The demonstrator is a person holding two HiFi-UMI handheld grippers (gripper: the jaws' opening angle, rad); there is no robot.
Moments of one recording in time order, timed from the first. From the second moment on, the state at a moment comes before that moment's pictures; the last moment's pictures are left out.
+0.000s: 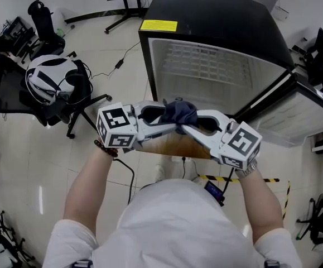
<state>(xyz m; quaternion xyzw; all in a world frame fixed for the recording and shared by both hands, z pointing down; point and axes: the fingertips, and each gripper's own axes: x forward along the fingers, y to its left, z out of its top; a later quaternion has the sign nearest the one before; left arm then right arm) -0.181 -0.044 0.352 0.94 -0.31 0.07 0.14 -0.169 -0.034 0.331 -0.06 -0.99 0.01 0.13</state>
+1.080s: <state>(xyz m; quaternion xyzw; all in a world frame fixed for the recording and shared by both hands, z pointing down) -0.318 -0.135 0.427 0.73 -0.67 0.12 0.07 -0.261 -0.137 0.493 0.18 -0.97 -0.06 0.18</state>
